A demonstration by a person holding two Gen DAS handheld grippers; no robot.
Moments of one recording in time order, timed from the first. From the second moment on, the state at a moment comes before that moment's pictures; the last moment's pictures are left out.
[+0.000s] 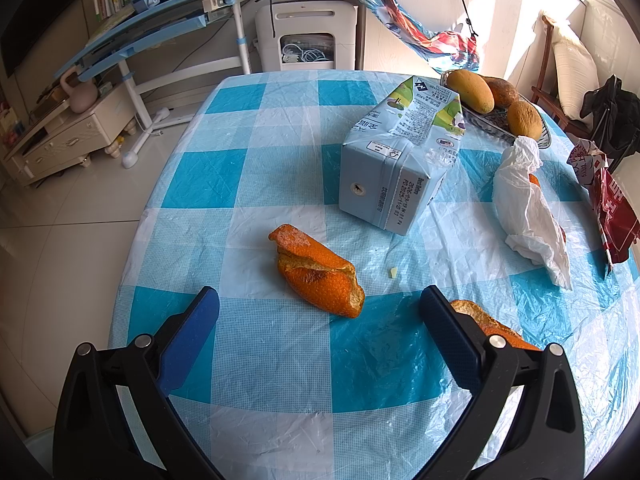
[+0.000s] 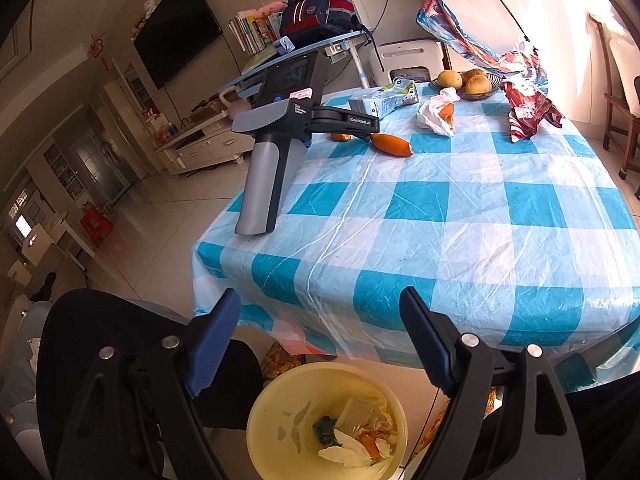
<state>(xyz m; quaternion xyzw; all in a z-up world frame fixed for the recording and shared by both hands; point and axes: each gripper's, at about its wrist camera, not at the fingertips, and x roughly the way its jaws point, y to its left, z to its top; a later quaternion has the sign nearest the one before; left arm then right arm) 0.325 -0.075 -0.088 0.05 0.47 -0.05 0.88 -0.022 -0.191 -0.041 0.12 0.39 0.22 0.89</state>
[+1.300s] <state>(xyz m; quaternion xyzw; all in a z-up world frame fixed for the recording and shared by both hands) 0.323 -0.074 -0.086 0.06 0.48 -0.08 0.87 0.082 -0.218 -0.018 0.04 0.39 0.22 0.89</state>
